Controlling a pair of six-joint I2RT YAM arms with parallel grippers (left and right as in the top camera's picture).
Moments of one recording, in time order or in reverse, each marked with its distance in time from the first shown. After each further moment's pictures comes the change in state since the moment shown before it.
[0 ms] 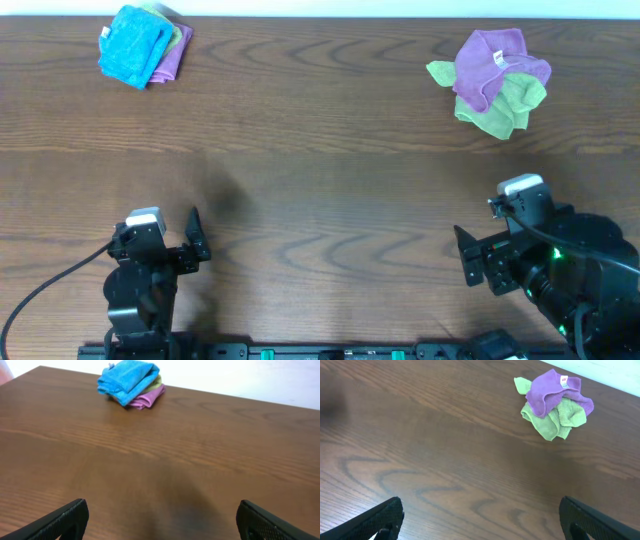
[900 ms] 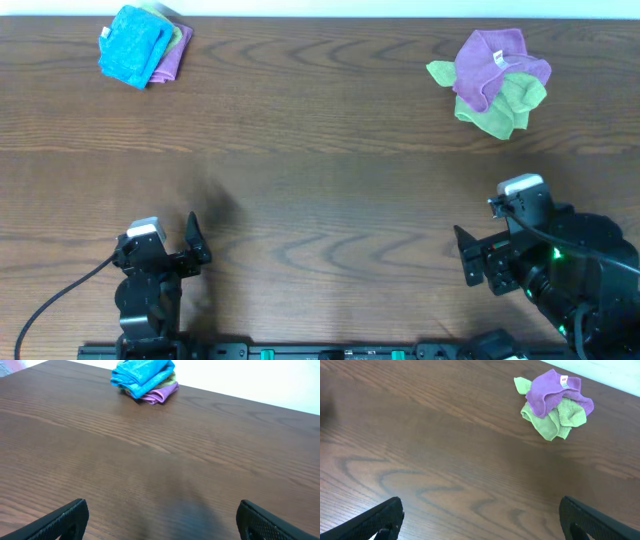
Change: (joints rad) left arm 0.000 -0.157 -0.141 0.024 -0.053 -0.053; right arm 0.000 0.000 0.000 0.000 0.000 0.000
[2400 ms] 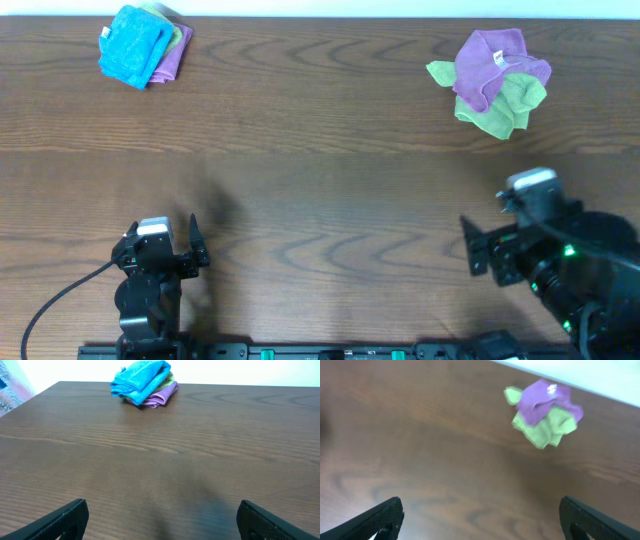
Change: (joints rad) left arm 0.000 -0.006 0.000 0.001 -0.007 0.182; right arm -0.109 -0.014 -0.012 0.086 -0.043 -0.031
